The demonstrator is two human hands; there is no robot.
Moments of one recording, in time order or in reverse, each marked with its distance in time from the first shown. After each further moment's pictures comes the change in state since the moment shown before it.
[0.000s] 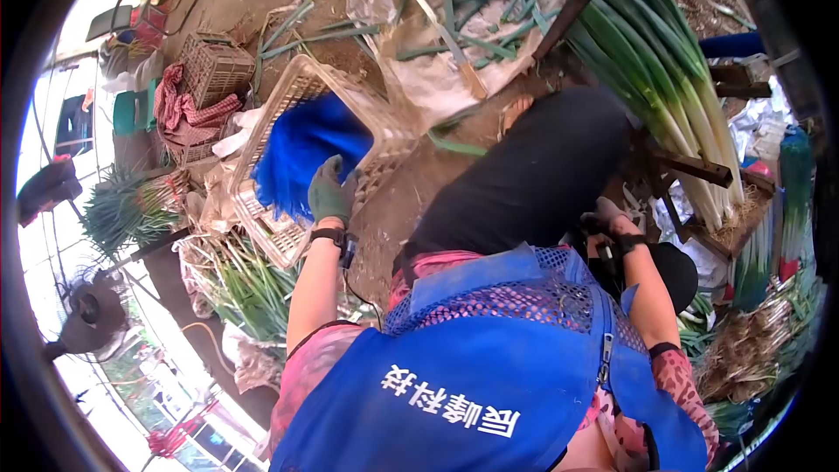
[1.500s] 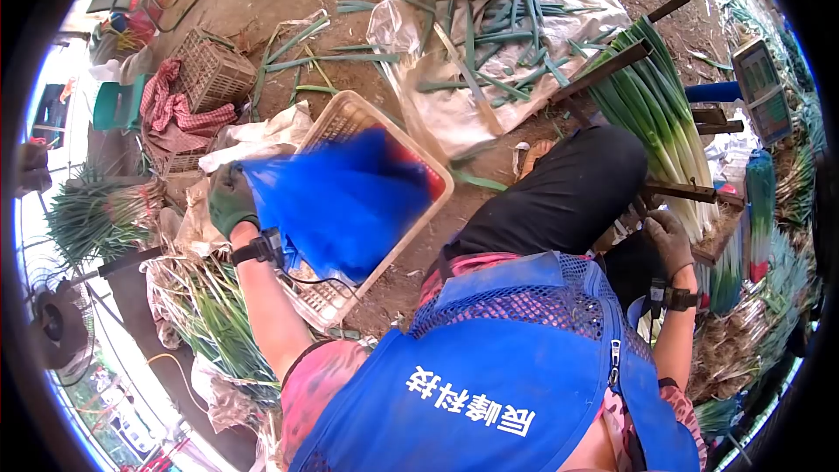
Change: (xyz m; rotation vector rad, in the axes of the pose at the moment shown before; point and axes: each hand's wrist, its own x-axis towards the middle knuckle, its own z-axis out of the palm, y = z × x) left_hand 0.088 -0.149 -0.178 0.095 0.440 -0.252; right_hand -0.127 0.000 -0.044 -0.014 0.721 -0.345
